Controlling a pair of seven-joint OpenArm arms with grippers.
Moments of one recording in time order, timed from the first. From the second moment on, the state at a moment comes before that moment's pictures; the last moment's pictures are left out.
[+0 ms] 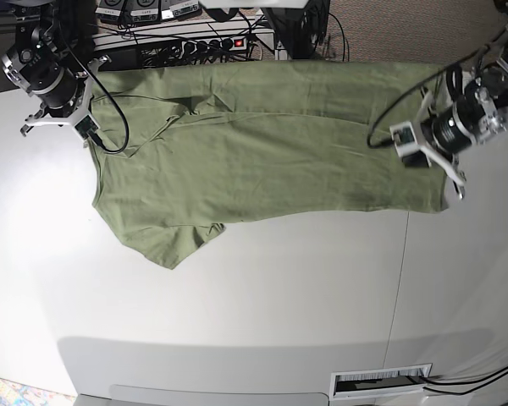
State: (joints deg) left arm 9.6 -57.2 23.5 111.0 -1.0 -19.7 23.8; right arm -34.8 31.9 21.9 120.5 8.8 35.8 -49.8
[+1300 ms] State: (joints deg) left arm -17.1 -43.3 23.7 58.0 -39.1 -43.5 25.8; right arm -31.1 31.9 21.9 120.5 8.9 35.8 -49.4
